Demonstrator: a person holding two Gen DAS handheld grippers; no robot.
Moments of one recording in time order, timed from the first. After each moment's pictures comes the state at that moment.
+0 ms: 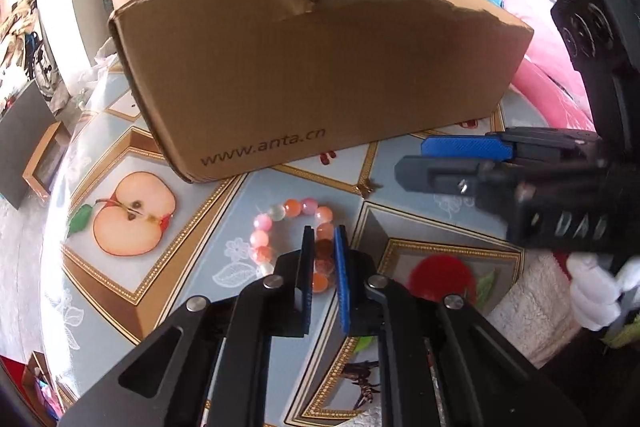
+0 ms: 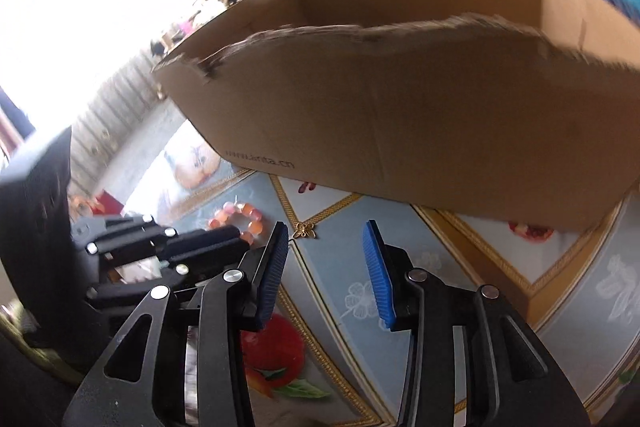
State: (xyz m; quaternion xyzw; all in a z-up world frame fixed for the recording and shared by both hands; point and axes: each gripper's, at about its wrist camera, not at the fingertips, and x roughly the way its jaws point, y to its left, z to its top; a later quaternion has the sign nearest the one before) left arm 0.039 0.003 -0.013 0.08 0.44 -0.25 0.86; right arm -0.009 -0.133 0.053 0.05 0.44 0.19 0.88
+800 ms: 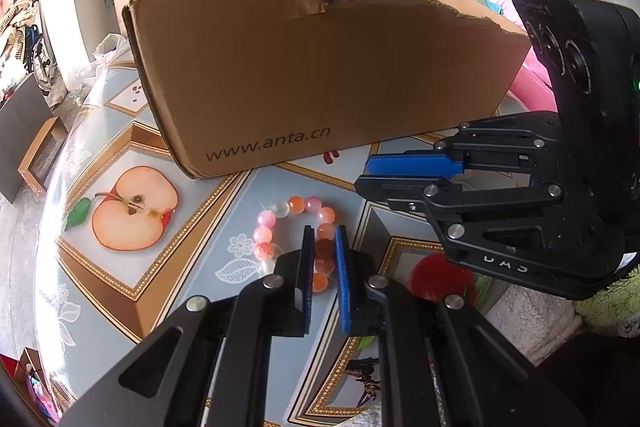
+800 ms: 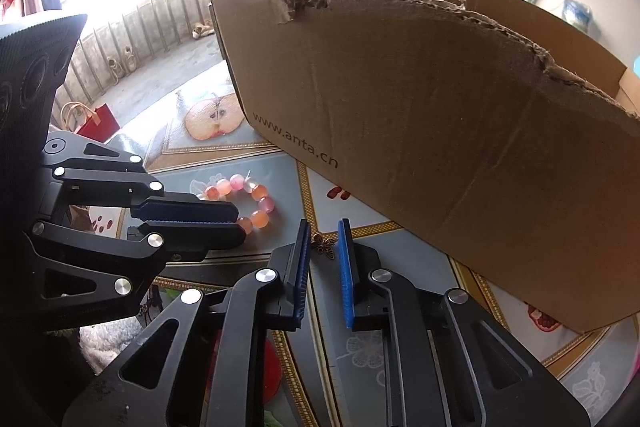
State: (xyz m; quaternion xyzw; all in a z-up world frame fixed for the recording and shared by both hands) left arm 0.035 0.018 -0.013 0.06 0.44 -0.25 0.86; right arm 0.000 -0.093 0.041 -0.10 0.42 0.25 0.87
